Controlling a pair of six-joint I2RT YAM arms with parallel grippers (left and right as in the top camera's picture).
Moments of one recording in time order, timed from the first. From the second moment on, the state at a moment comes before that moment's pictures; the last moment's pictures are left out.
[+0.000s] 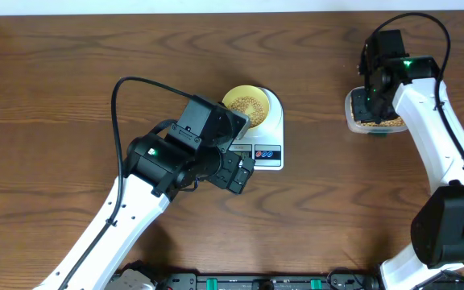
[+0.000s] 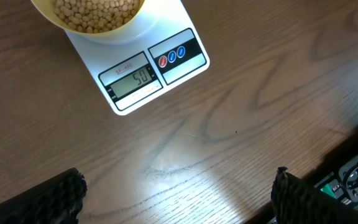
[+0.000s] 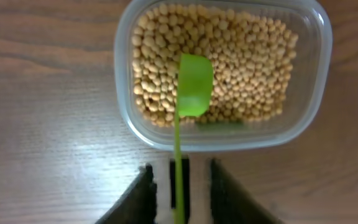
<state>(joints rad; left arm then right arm) -0.56 1.29 1.25 -1.07 0.21 -0.06 0.10 1.78 1.51 -1.09 0.17 0.05</state>
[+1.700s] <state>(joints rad) -0.56 1.29 1.25 -1.07 0.21 -0.06 -0.13 0.66 1.44 -1.30 -0.14 -0.12</state>
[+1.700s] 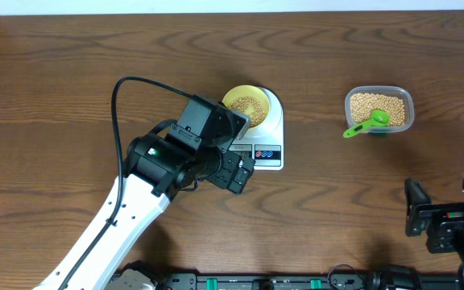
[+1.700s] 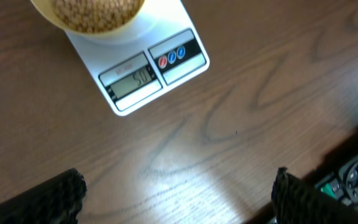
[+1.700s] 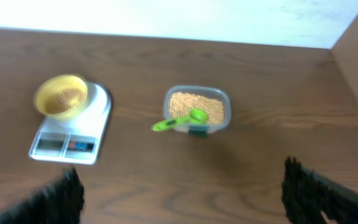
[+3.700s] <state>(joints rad) -0.56 1.29 1.25 -1.07 0.21 -0.06 0.04 0.23 0.01 -0.03 0.02 -0.05</state>
